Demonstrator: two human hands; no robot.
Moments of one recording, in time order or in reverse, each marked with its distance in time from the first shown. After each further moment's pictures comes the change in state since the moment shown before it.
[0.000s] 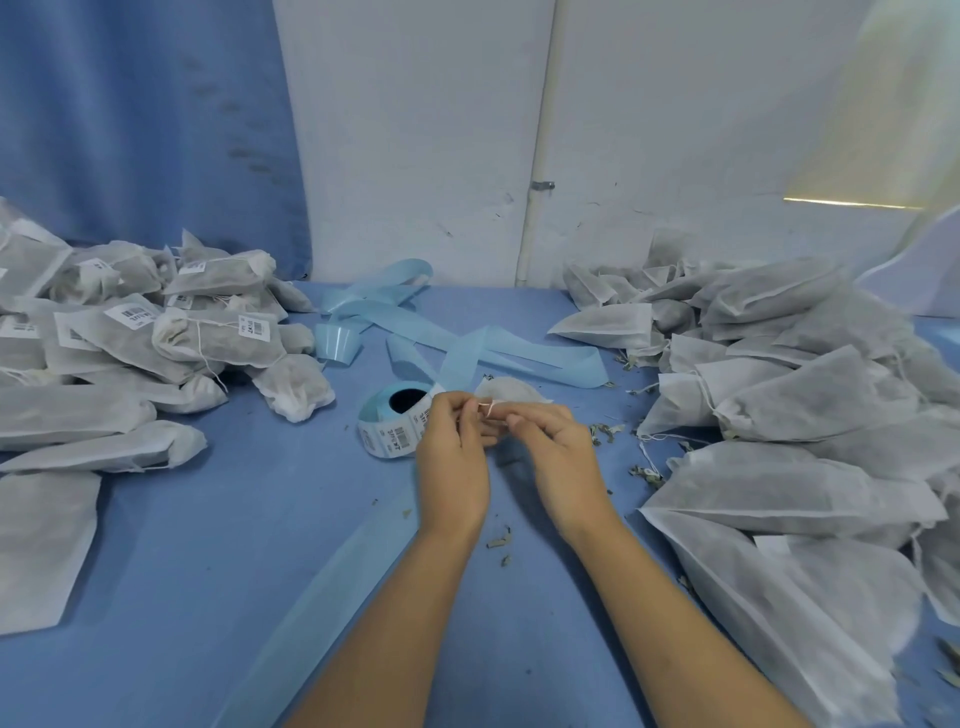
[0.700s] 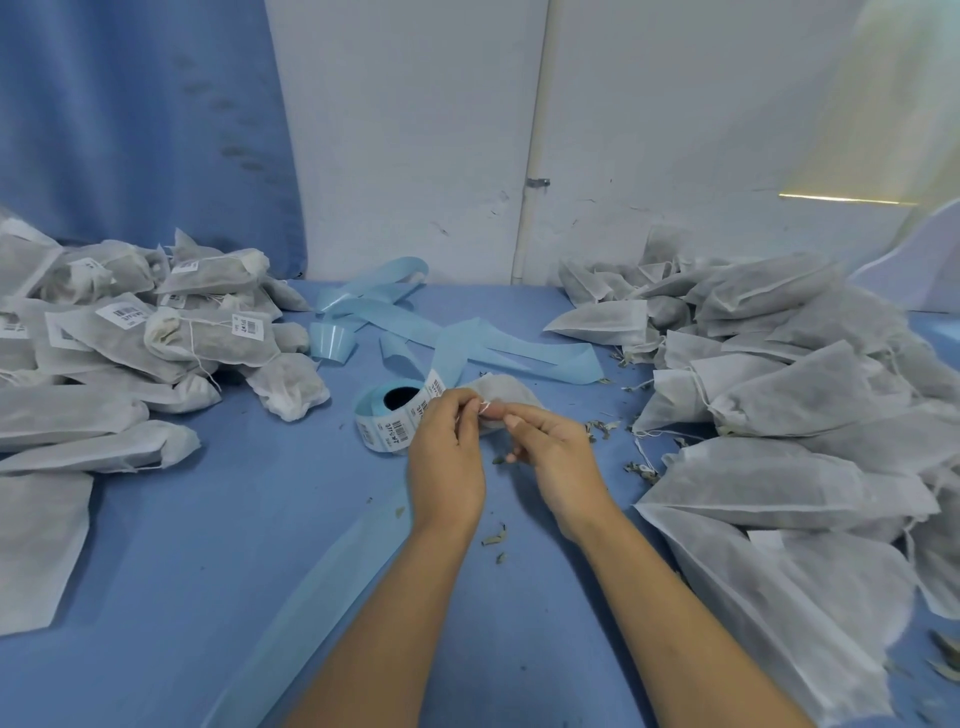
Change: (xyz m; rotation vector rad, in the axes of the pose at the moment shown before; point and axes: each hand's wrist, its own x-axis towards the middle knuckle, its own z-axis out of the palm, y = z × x) left_hand 0.003 -0.004 -0.004 0.297 0.004 0.123; right_hand 0.002 -0.002 -0.004 0.171 -0.086 0.102
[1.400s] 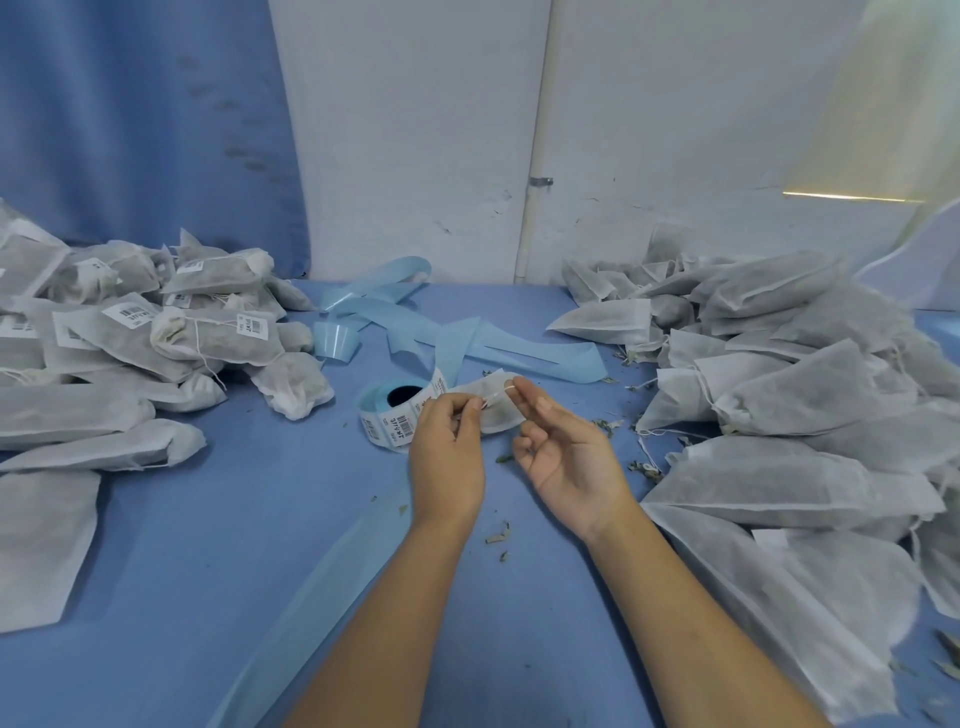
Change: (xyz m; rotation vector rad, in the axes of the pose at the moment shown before) left_hand 0.004 -0.002 0.001 -0.062 -0.001 -0.125; right_hand 0.005 0.000 -0.008 0.793 -0.035 0.275
